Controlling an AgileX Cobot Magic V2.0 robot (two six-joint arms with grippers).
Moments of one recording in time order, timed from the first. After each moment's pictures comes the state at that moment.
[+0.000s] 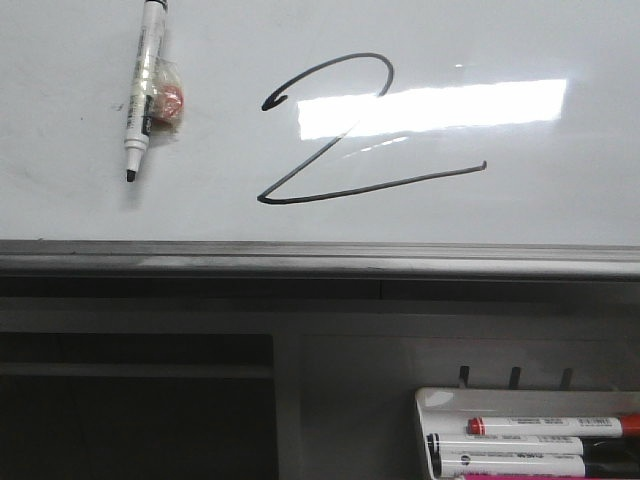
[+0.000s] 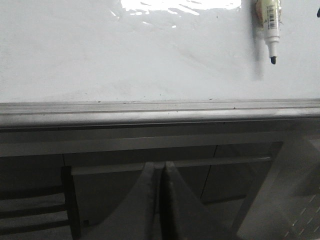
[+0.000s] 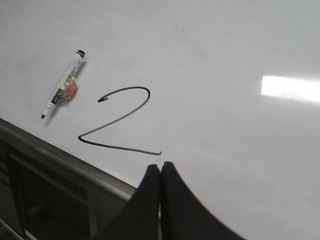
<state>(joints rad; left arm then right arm) -0.20 0.00 0.00 -0.19 0.34 0.10 0.87 0.00 -0.22 -0.90 0.47 0.75</state>
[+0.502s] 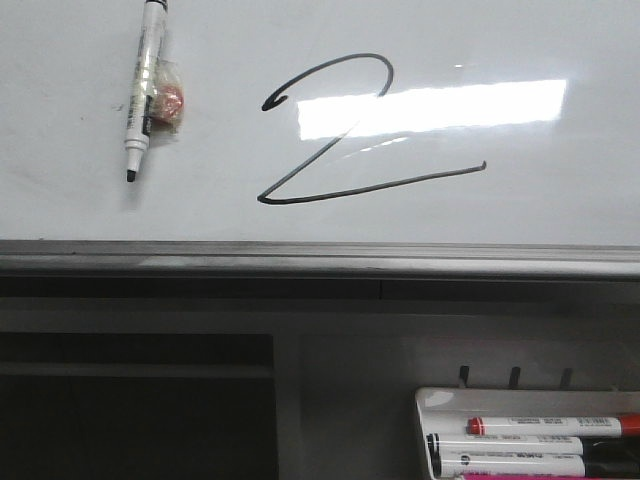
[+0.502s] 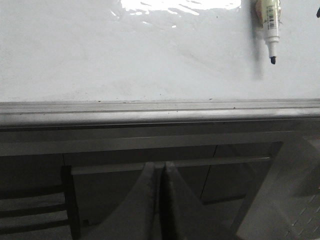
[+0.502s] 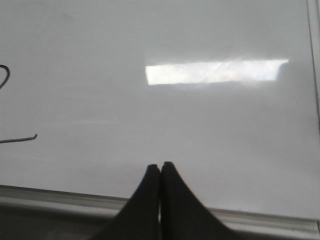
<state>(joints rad) -0.20 0.00 0.00 -0.19 0.34 0.10 0.05 0.03 0.01 -0.21 0.01 0.17</state>
